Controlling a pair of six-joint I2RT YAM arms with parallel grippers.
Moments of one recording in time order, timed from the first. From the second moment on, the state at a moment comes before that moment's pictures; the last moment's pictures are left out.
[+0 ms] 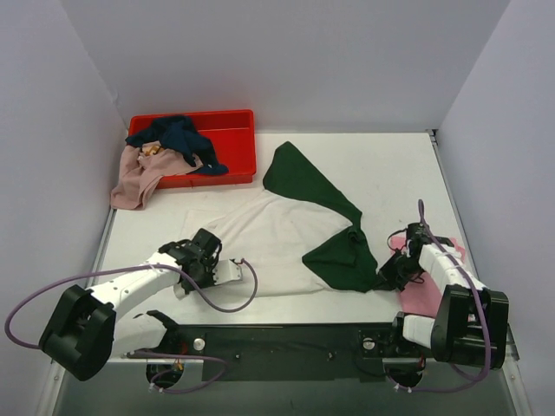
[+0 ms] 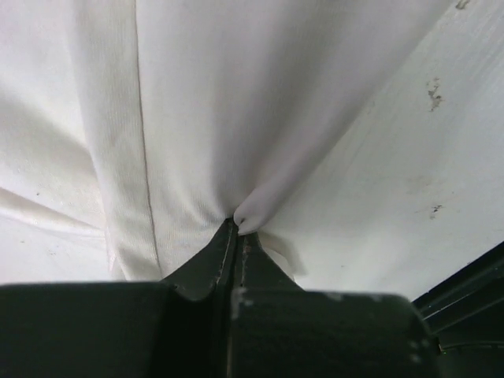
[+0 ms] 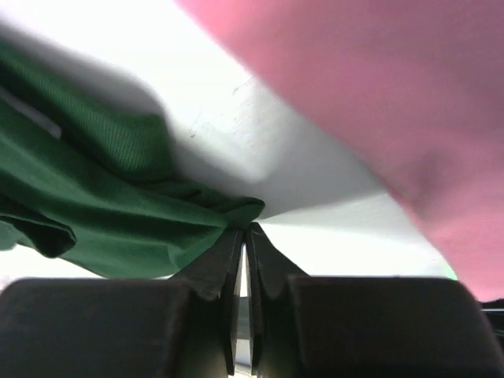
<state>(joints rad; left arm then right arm) -0.55 1.18 0.55 -0.76 -0.07 0.81 -0.12 1.21 0.50 -0.79 -0.22 0.65</state>
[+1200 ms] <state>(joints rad) -0.61 1.30 1.10 -1.06 0.11 0.95 -0.20 1.17 0.93 -1.15 -0.09 0.51</state>
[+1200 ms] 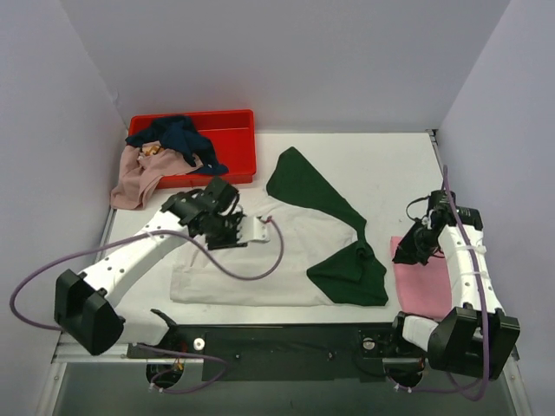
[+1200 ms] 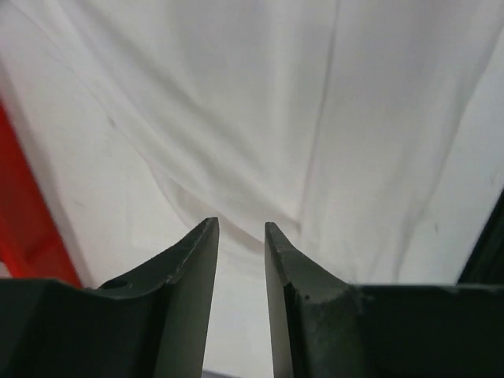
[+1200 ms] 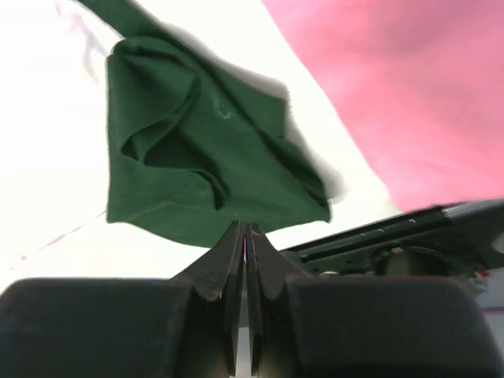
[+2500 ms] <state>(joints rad) -1.19 2.27 1.81 -0.45 0.23 0.42 -0.25 1.34 0.58 -0.80 -0.29 0.54</state>
